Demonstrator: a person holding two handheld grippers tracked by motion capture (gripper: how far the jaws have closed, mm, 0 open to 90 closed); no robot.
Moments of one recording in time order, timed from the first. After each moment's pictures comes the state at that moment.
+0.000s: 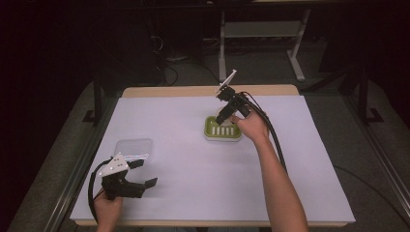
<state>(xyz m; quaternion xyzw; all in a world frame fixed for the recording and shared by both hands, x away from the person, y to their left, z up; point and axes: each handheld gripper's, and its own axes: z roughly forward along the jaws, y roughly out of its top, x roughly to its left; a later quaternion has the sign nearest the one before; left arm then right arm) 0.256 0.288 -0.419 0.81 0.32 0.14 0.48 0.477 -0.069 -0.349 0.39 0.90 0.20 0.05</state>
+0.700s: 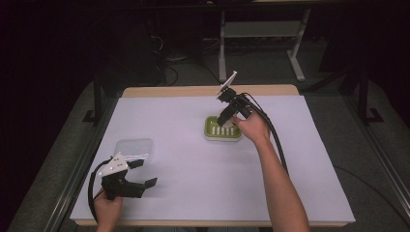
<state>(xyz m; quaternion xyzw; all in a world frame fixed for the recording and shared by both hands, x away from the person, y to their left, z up) 0.256 0.289 -0.419 0.81 0.32 0.14 0.48 0.476 -0.071 -0.354 0.40 0.90 0.19 0.05</state>
